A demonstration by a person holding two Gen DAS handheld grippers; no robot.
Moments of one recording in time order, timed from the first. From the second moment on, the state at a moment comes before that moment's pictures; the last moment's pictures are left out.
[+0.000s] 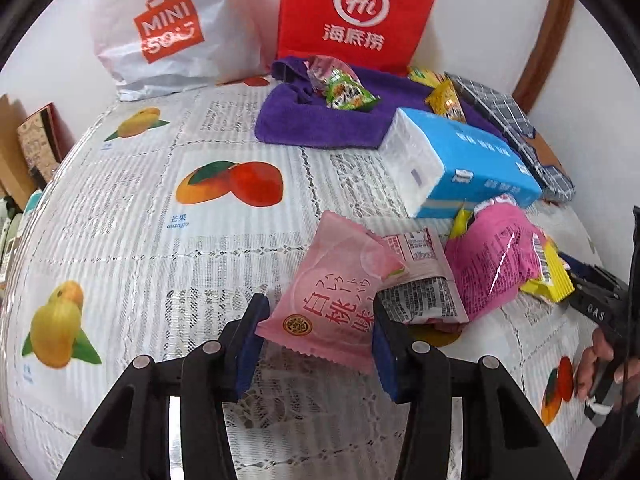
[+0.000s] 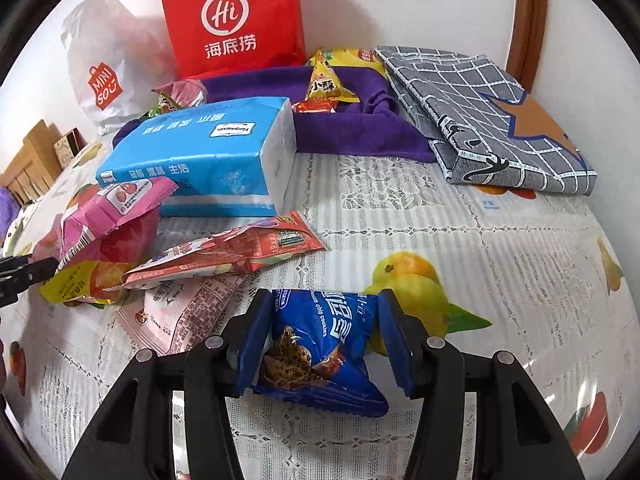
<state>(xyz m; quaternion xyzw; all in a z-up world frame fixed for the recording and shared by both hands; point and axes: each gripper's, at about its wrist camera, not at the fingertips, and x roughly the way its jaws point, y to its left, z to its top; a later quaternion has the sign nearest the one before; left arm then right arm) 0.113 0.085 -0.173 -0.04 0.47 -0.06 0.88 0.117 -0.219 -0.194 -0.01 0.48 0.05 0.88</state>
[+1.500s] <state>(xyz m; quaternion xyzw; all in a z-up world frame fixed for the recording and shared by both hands) 0.101 0.068 -0.118 -0.07 0.44 -0.09 0.89 0.093 -0.198 -0.126 0.00 0.44 0.09 0.89</state>
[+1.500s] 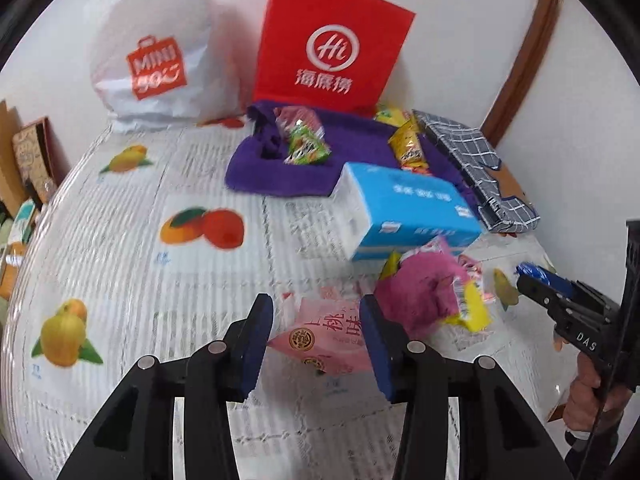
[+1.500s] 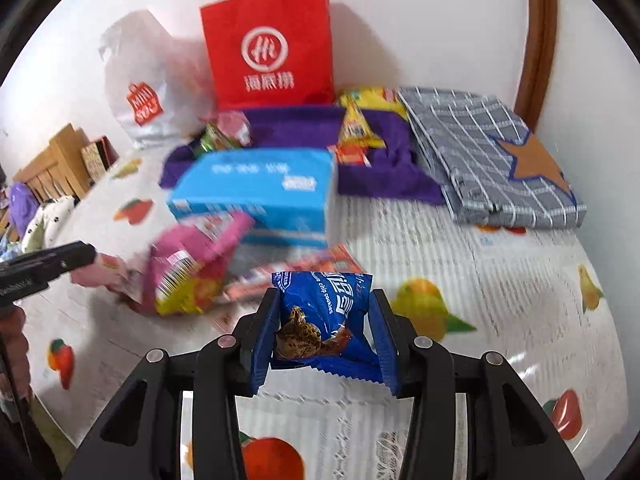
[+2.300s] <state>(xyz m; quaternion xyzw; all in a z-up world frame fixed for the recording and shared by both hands) 0.114 0.055 -0.145 -0.03 0.46 -0.12 0.88 0.103 -0.198 -0.120 0.00 0.44 0.10 0.89</state>
